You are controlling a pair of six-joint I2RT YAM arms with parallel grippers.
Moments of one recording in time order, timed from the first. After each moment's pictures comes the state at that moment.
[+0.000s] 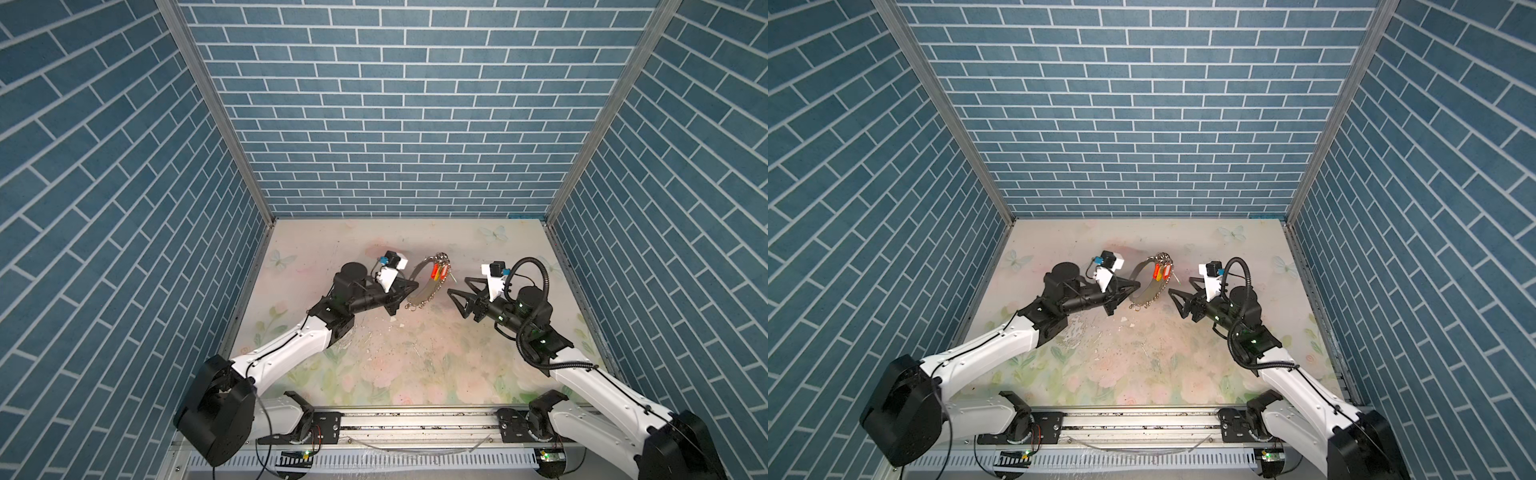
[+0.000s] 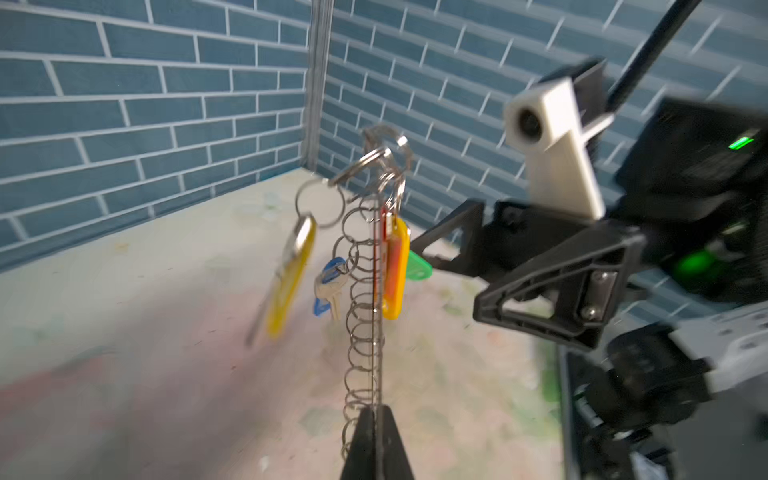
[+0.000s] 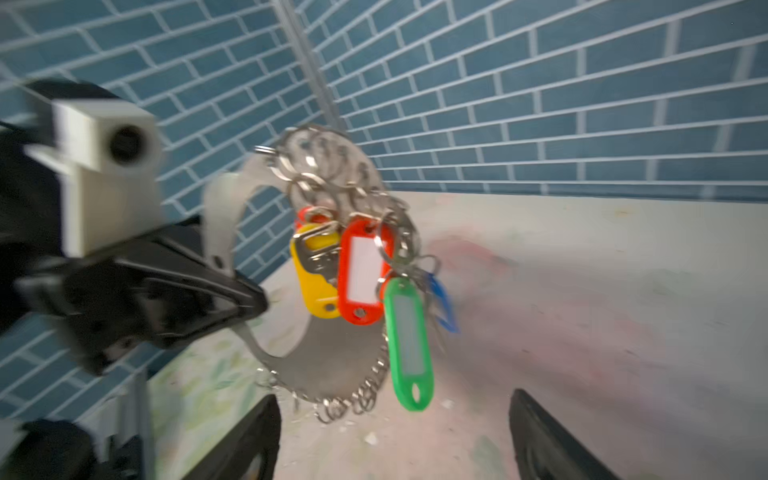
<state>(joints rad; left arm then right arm) -0.65 1.28 0.85 0.11 0.44 -0.01 0.49 0.91 0.46 0.25 -0.31 0.26</state>
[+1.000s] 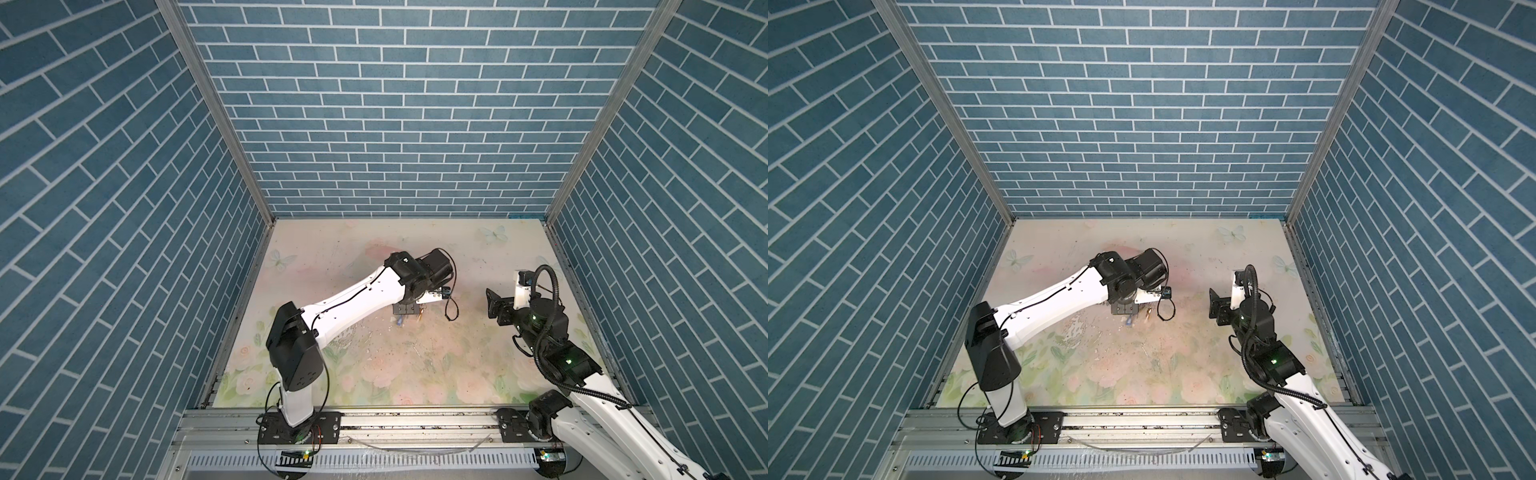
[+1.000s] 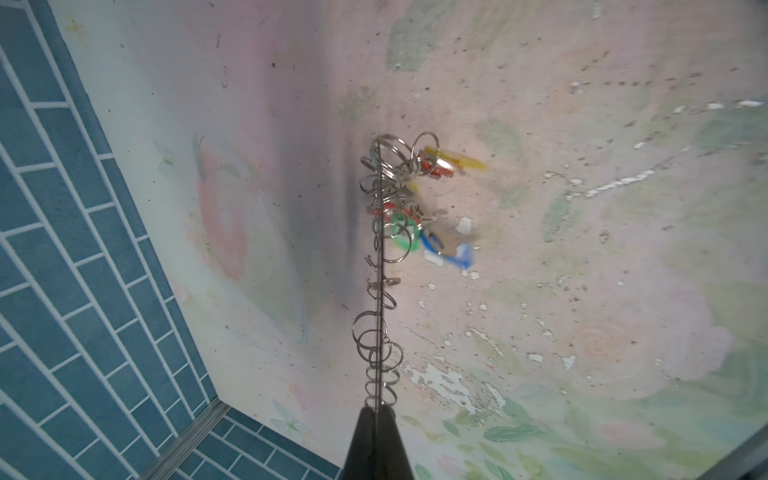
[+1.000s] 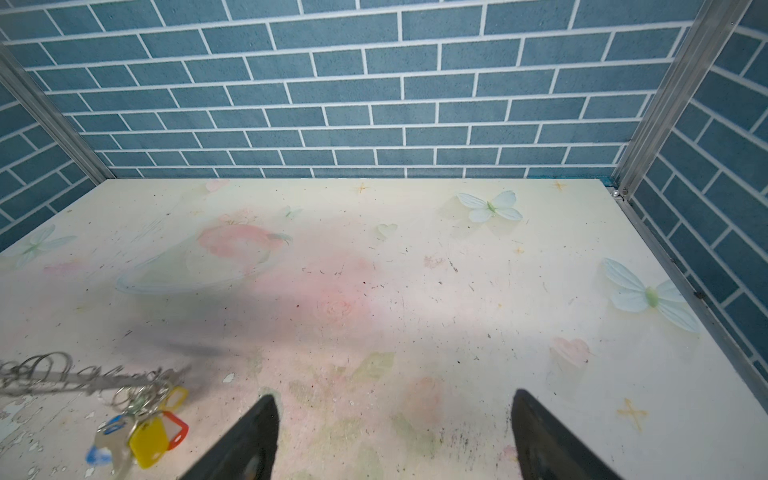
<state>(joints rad) -0.91 1.85 1.75 -1.25 -0.40 0.65 0.49 0.65 0.47 -0.14 0.22 0.16</state>
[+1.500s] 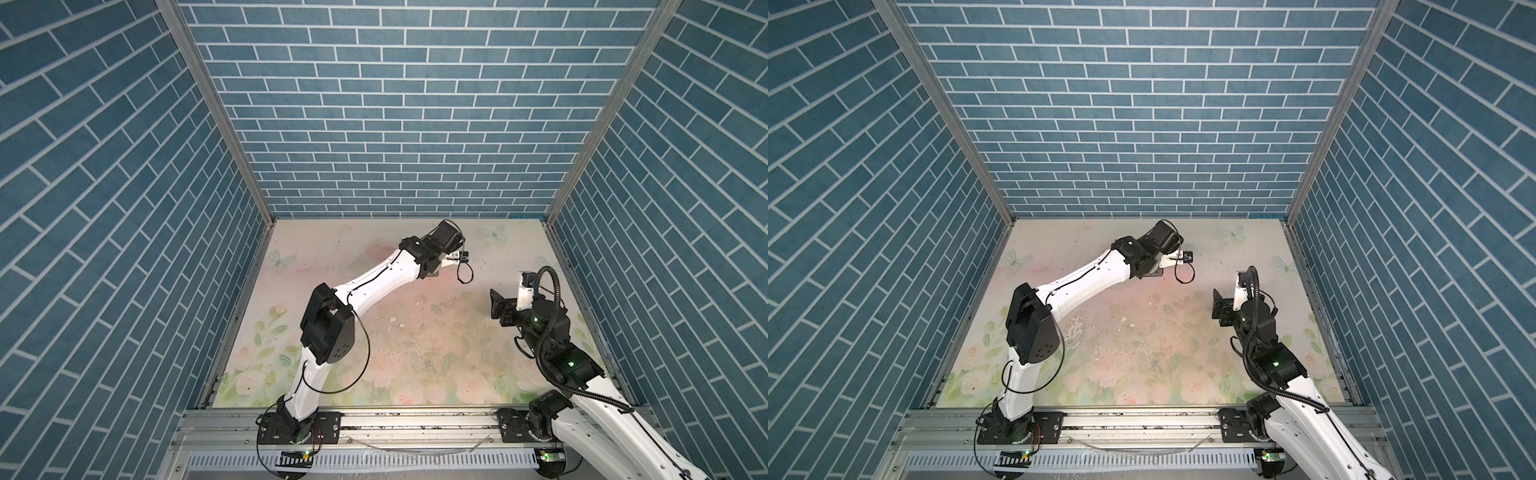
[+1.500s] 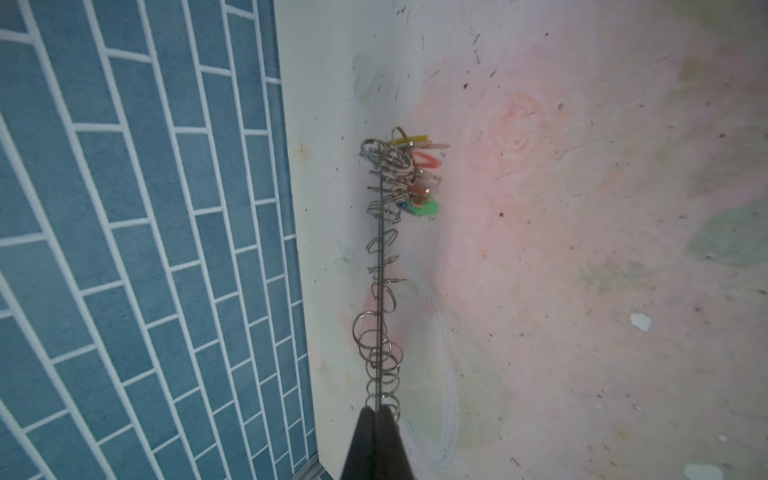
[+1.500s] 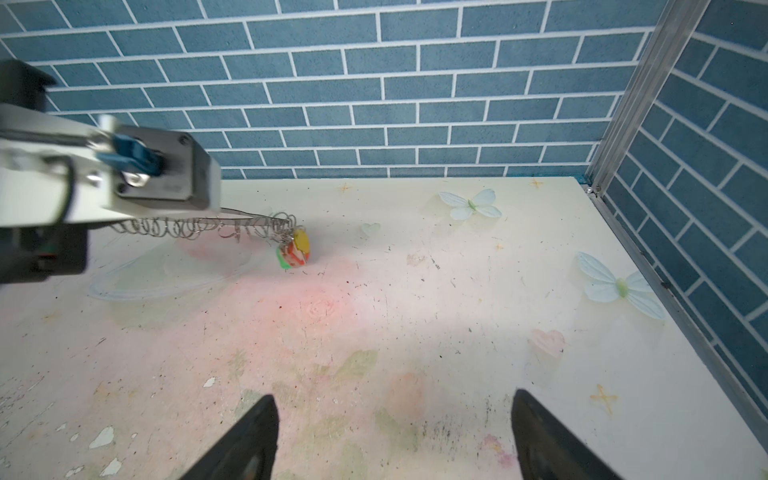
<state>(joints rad) -0.83 2.12 1.96 -0.79 -0.50 0.91 0.49 0.62 0.47 -0.17 0.27 0.16</state>
